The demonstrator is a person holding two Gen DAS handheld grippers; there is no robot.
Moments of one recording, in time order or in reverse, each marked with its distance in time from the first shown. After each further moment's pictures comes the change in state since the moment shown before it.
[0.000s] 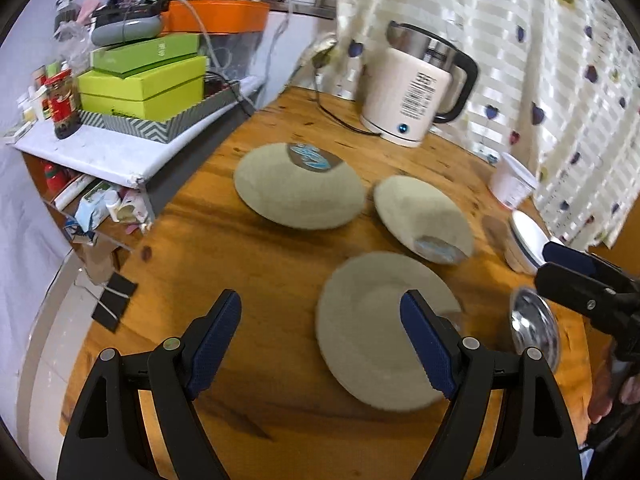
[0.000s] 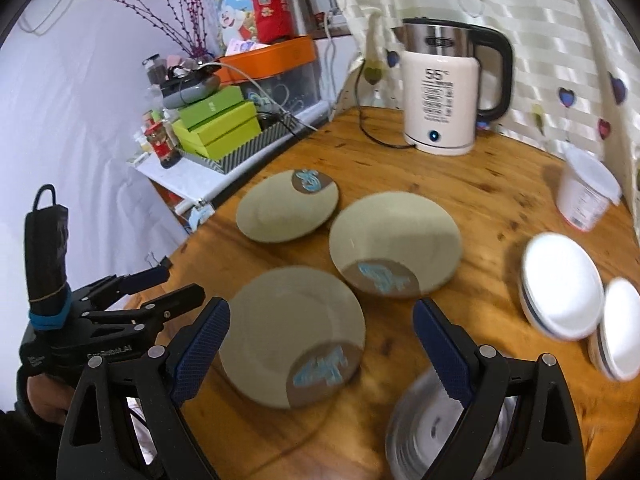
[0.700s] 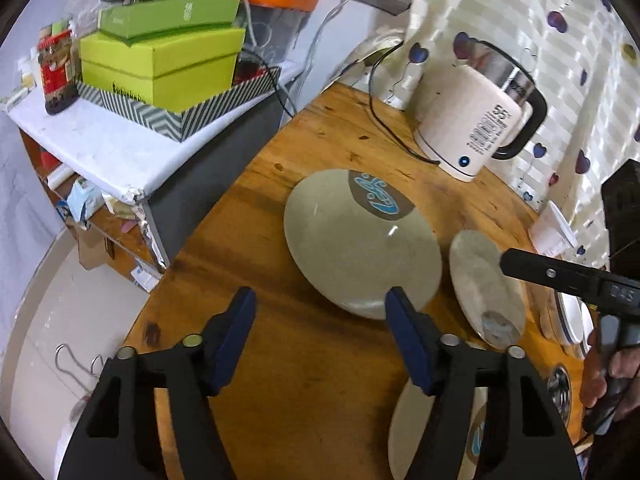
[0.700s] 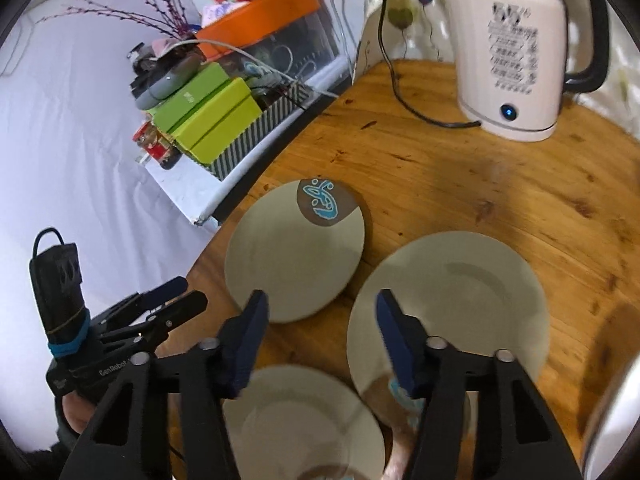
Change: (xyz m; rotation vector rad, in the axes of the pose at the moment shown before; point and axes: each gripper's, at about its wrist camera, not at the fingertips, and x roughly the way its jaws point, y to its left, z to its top) left arm 0.072 0.062 0.059 -0.135 0.053 -0.016; right arm 0.134 -0.035 0.092 0.097 0.210 0.193
